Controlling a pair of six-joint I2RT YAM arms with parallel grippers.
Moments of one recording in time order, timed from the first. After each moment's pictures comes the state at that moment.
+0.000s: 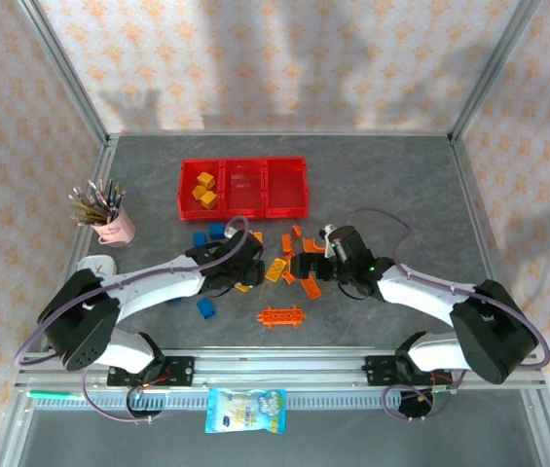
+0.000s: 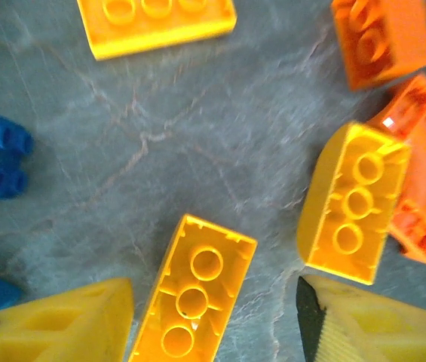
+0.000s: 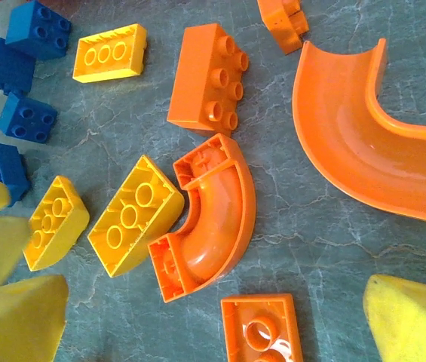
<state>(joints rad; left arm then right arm) -0.75 1.44 0.78 -0.45 -0.16 -0.67 0.64 1.30 0.56 -0.04 -0.21 0.60</state>
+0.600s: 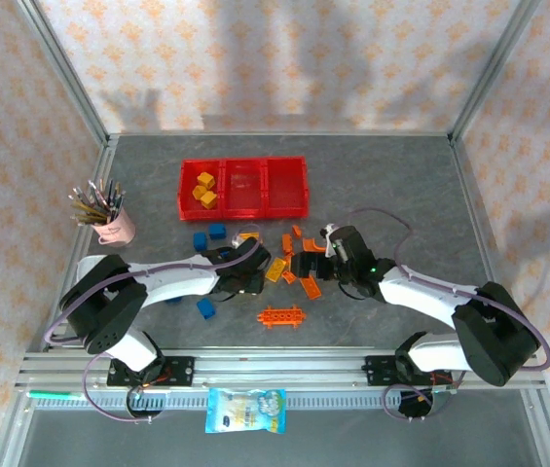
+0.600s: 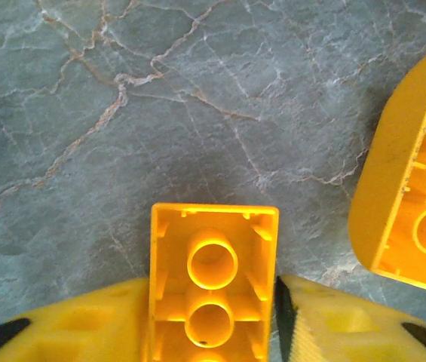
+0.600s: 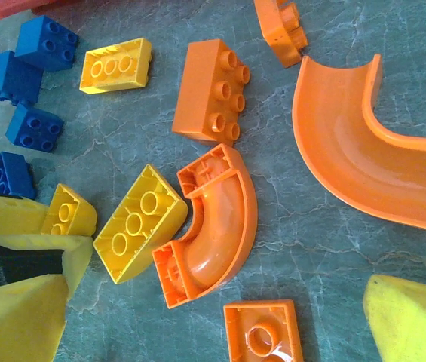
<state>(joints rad) -0.77 1.56 0.78 -0.41 -0.16 -0.67 0.64 1.29 0.55 -0.02 -0.20 0.61</state>
